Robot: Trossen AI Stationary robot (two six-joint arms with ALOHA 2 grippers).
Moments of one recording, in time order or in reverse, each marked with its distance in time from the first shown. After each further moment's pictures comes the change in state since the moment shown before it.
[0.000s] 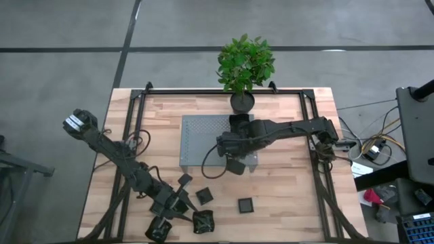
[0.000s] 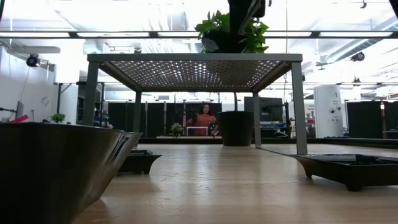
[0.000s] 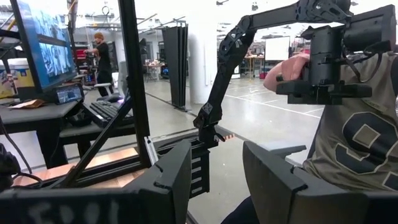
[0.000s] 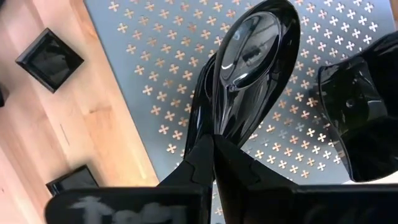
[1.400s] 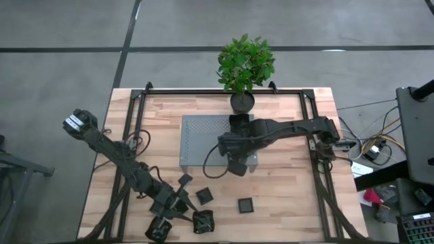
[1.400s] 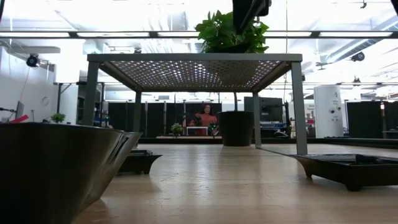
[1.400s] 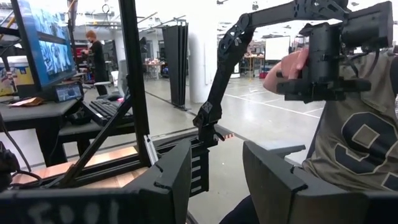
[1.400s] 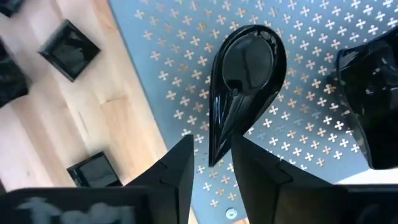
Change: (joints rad) left arm 0.000 0.000 0.000 -0.004 0.000 -0.010; right arm 0.001 -0.016 -0.010 -0.006 -0.066 0.014
